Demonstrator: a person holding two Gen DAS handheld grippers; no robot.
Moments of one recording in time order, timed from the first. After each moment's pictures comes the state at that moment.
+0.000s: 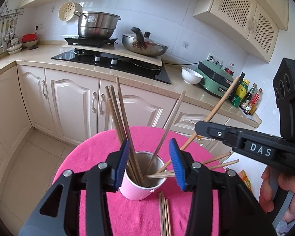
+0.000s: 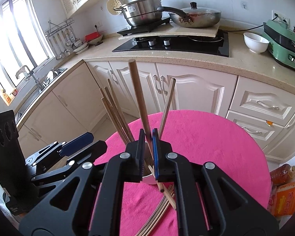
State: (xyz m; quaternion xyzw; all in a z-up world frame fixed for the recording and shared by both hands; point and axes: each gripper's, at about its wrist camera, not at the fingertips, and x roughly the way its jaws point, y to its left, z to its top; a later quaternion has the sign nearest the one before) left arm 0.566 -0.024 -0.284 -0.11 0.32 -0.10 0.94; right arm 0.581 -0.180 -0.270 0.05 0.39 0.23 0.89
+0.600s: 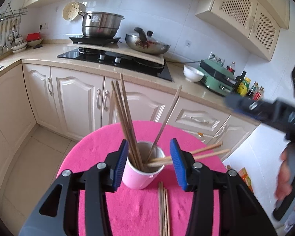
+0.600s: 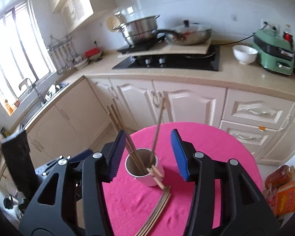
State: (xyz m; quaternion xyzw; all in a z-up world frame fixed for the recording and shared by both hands) left arm 0.539 -0.025 -0.279 -0.11 0.33 -0.09 0.93; right arm 0.540 -0.219 -0.227 0.07 0.33 0.21 0.92
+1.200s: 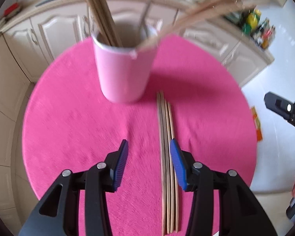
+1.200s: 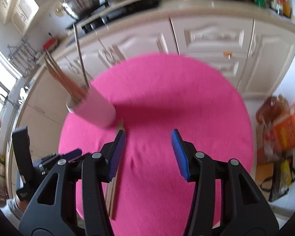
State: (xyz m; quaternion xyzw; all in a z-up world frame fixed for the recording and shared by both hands) left arm 0.532 -0.079 -0.414 -0.04 0.56 -0.11 0.82; right arm 0.483 -0.297 -0.368 0.15 0.49 0.10 0.85
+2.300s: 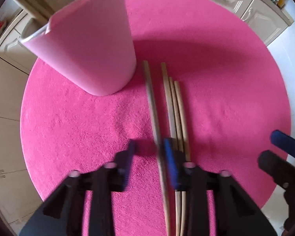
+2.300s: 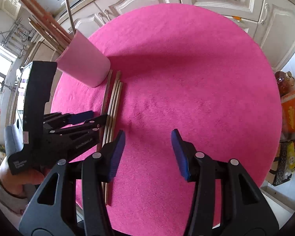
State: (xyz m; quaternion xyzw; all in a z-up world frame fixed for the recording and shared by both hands) left arm 0.585 -0.142 -0.469 0.08 0.64 -0.07 0.76; right arm 0.475 -0.265 -0.428 0.14 0.58 0.12 0.79
